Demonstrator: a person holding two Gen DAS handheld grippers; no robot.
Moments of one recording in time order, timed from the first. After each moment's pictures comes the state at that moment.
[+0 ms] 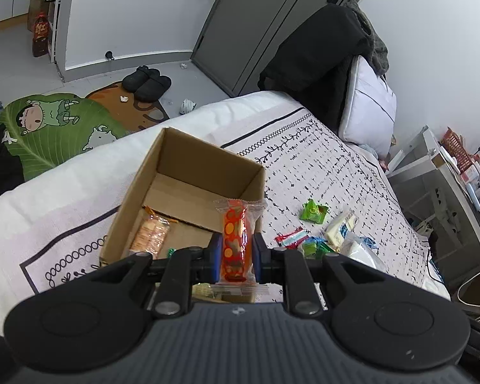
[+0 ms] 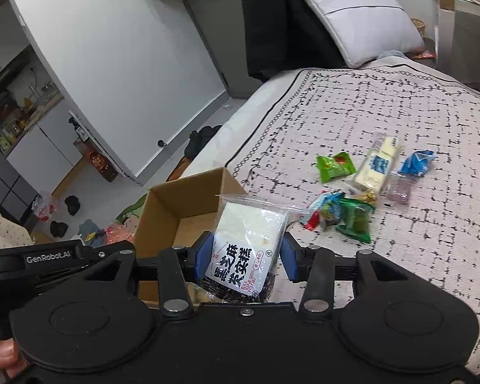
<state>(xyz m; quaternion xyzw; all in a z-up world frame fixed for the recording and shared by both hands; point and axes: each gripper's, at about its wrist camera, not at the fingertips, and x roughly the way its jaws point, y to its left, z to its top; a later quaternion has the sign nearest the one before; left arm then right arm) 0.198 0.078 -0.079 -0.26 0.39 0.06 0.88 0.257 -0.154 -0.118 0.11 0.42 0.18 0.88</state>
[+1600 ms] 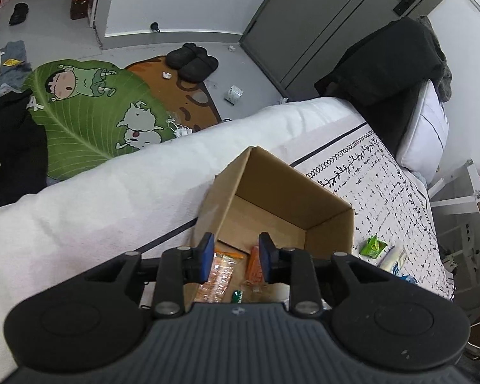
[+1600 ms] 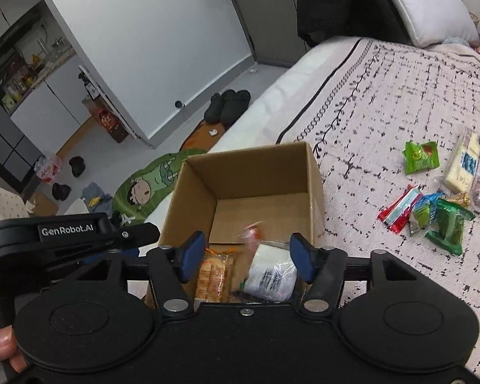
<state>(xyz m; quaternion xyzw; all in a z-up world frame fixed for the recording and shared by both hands) 0.236 0.173 -0.122 -0.31 0.43 0.11 0.84 0.293 -0.053 -0.146 0.07 0.46 0.21 0.86</state>
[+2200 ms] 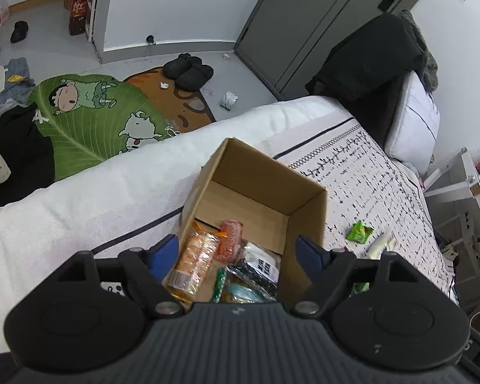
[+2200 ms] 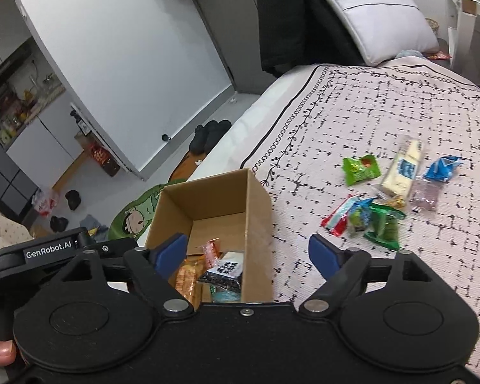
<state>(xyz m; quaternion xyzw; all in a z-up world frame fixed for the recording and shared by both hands) 0.213 0.132 -0.089 -0.28 0.42 0.12 0.85 0.269 -0.130 -0.116 0.11 0.42 0.18 0.88</state>
